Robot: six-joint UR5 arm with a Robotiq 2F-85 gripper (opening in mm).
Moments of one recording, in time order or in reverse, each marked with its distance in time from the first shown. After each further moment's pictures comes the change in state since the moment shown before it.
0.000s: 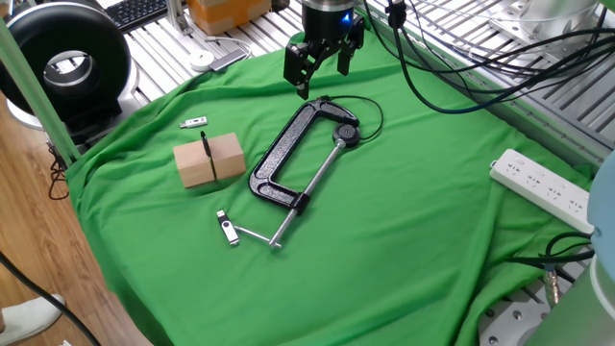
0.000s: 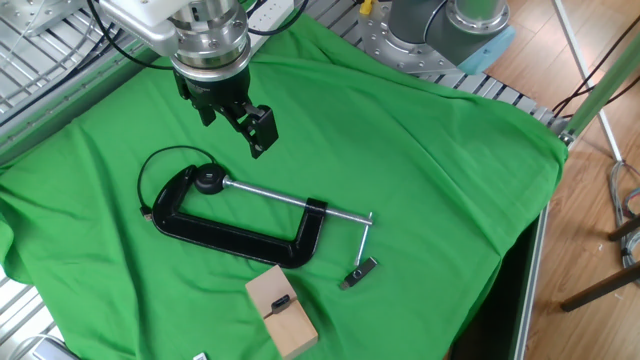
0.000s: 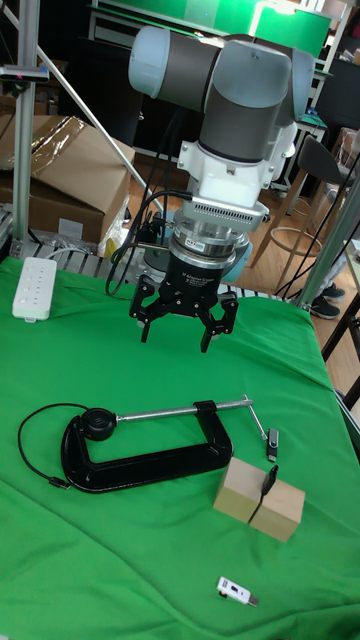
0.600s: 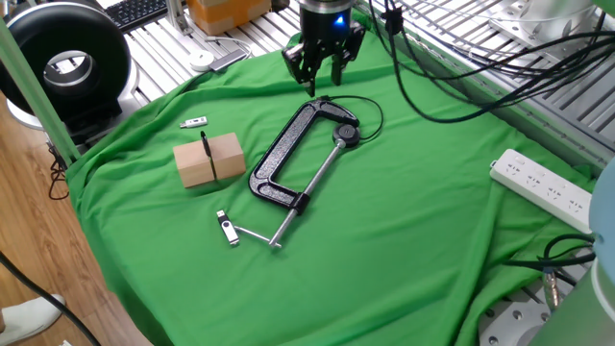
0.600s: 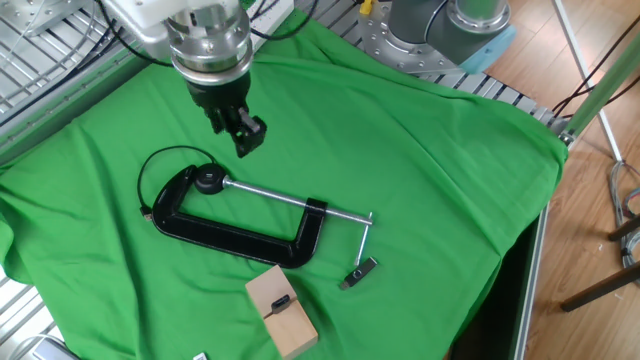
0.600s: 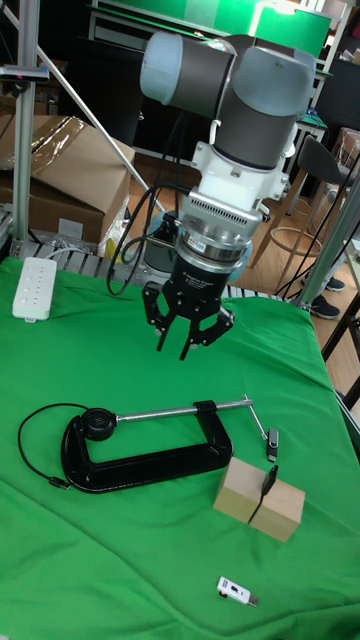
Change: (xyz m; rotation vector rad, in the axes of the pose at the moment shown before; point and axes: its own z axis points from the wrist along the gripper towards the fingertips) arm -0.005 0.002 0.001 0.060 -0.012 0.275
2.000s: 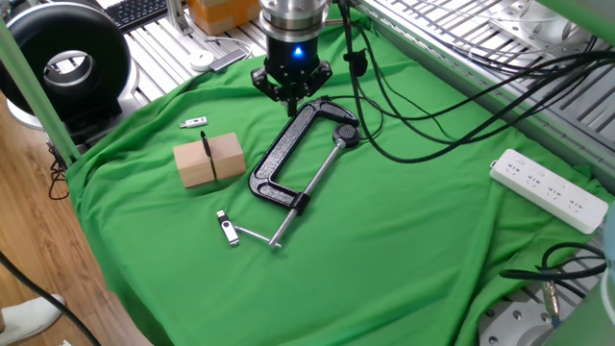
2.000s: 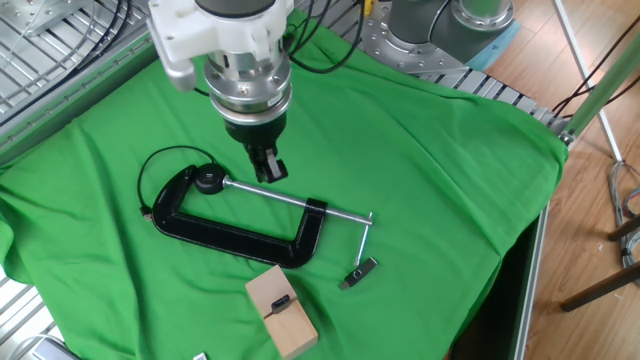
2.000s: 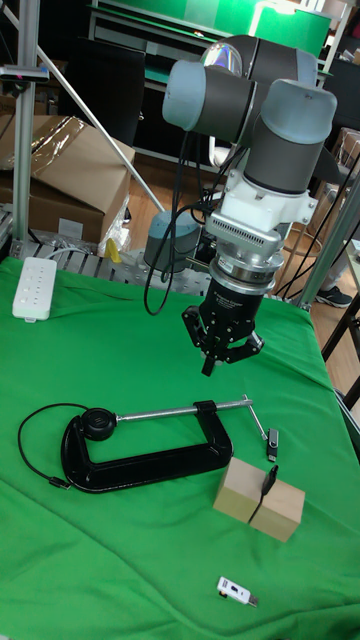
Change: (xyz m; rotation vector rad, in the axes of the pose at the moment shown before) arm 0.010 0.064 0.018 -0.084 0.002 0.254
